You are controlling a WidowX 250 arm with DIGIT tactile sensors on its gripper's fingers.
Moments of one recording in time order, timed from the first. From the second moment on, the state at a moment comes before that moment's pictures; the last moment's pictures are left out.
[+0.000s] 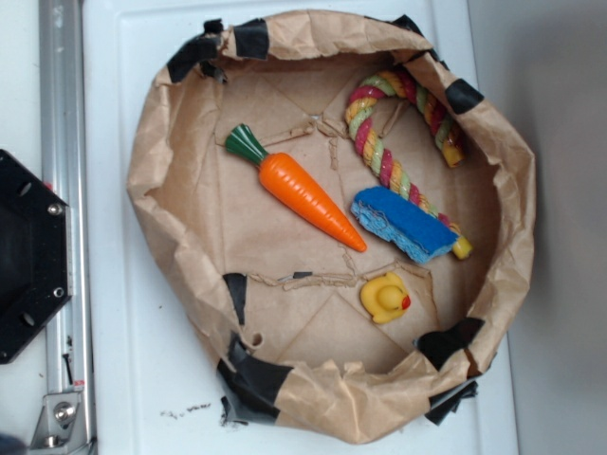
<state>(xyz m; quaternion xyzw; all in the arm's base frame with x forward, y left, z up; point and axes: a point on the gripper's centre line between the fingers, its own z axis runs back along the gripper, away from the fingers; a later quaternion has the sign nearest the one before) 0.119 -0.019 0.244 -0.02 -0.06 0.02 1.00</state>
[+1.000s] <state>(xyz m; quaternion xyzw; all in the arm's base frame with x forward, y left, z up) 0.213 0.010 0.174 -0.07 -0.09 0.28 0.95</state>
